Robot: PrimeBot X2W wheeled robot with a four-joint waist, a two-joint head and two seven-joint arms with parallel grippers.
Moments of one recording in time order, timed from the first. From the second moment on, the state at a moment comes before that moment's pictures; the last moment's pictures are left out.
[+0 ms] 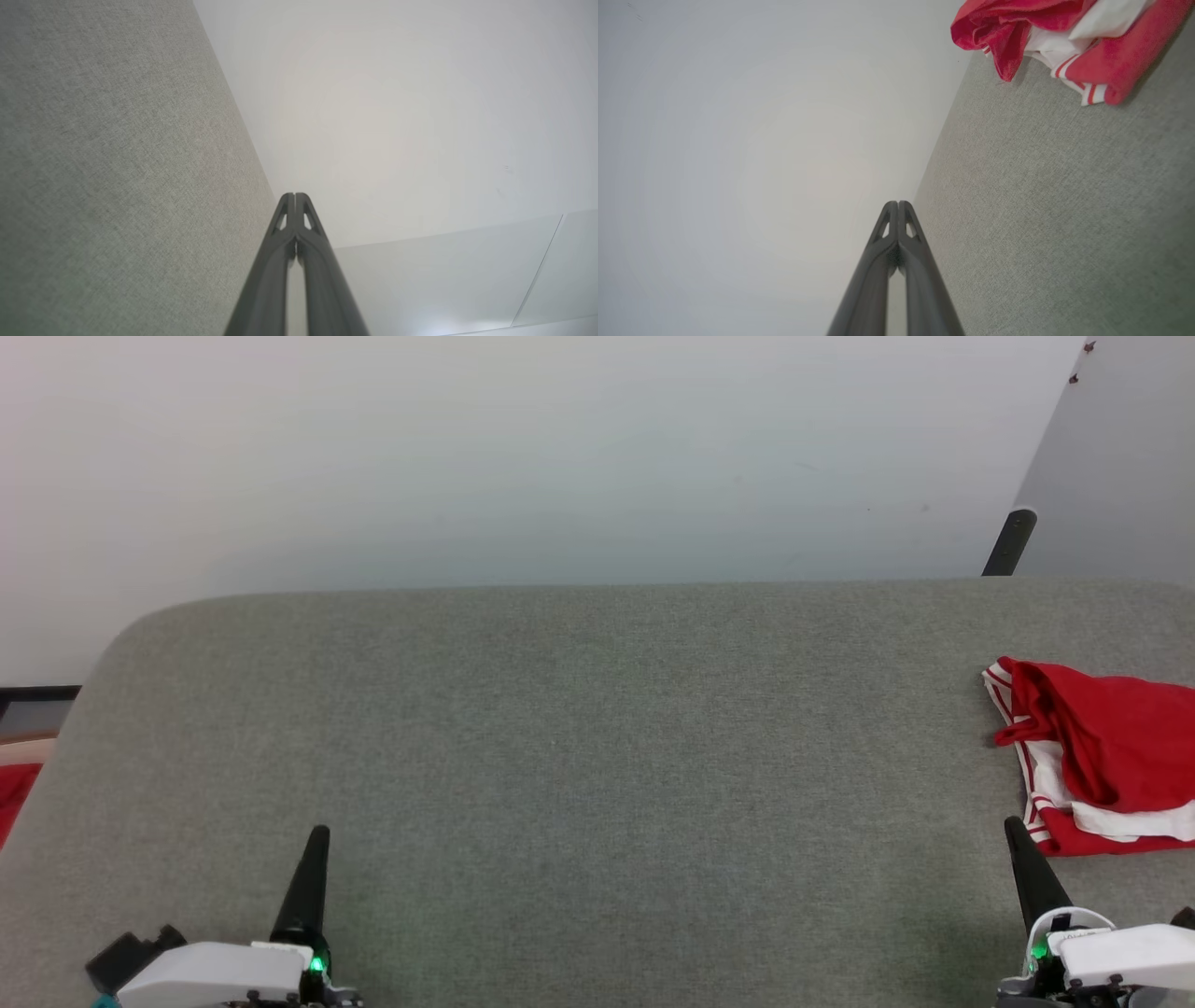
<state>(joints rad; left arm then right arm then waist) -0.06 0.08 0.12 0.23 -1.38 -0.13 0.05 -0.06 -0.07 -0.09 0.25 1.37 0.13 0.06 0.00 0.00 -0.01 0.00</state>
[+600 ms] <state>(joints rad) -0.08 0.06 0.12 0.24 -1.51 -0.13 0.09 -0.09 -0.06 -0.10 0.25 1.50 0.13 0.09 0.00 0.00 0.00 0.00</state>
